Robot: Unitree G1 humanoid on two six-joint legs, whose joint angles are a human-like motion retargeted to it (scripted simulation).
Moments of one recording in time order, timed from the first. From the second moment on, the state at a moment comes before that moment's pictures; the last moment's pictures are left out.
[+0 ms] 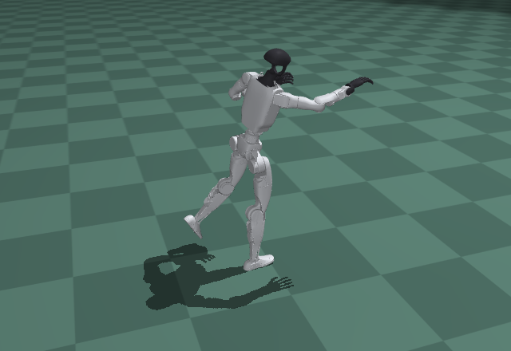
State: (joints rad) left arm -0.01 0.59 -0.18 -0.55 -0.46 -0.25 0.07; right arm -1.54 -1.14 1.05 0.73 -0.48 0.07 -0.15; waist 0.18 0.01 0.03; left_leg 0.08 -0.11 -0.15 0.46 0.36 -0.26; right_leg -0.07 -0.33 0.00 0.01 -0.18 0.18
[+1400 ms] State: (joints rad) left arm -1.38 1.12 -0.85 -0.49 0.16 -0.25 0.63; right arm -0.11 -0.48 0.06 -0.51 -0.26 -0.14 -0.42; waist -0.03 0.08 0.32; left_leg -0.32 0.33 0.34 0.82 -0.39 -0.07; right_leg 0.03 -0.51 0.01 0.20 -0.25 0.13
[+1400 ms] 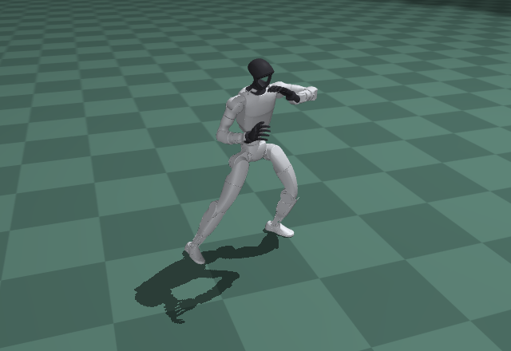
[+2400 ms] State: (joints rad) left arm 0.15 0.69 0.09 -0.42 -0.45 -0.29 0.30; right arm -0.03 -0.91 -0.22 -0.66 -0.29 -0.23 -0.36; waist 0.03 0.17 0.10; left_leg 0.11 0.11 -0.10 0.24 -0.29 -0.06; right_leg -0.18 -0.39 -0.42 0.91 -0.05 -0.09
